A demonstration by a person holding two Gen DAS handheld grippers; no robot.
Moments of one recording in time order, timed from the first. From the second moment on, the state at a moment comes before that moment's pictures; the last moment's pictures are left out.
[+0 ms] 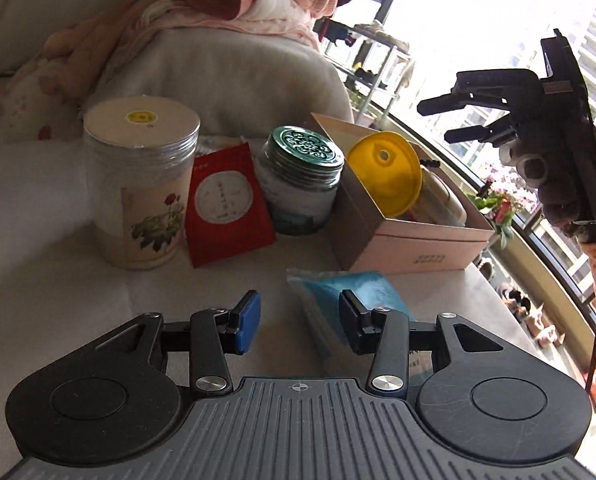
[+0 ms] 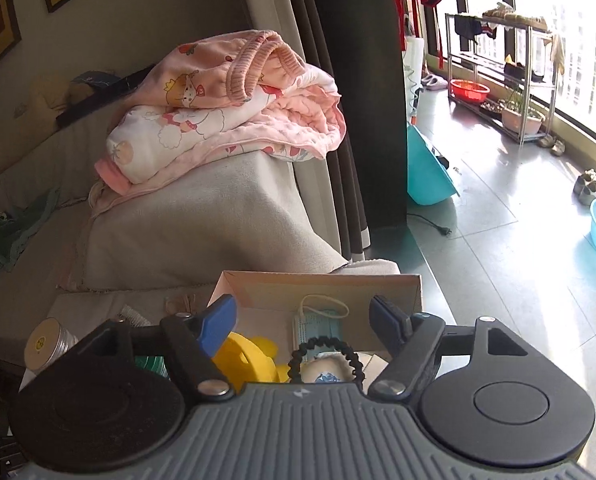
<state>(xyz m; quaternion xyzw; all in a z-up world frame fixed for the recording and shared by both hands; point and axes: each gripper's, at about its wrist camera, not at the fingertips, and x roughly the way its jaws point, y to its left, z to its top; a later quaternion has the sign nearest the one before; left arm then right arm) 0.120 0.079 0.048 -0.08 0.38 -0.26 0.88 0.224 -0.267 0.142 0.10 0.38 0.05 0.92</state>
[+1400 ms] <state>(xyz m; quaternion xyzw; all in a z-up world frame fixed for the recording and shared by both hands) 0.391 -0.010 0.057 0.26 0.62 -0.19 0.72 0.321 -0.183 0.172 0.10 0.43 0.17 0.88</state>
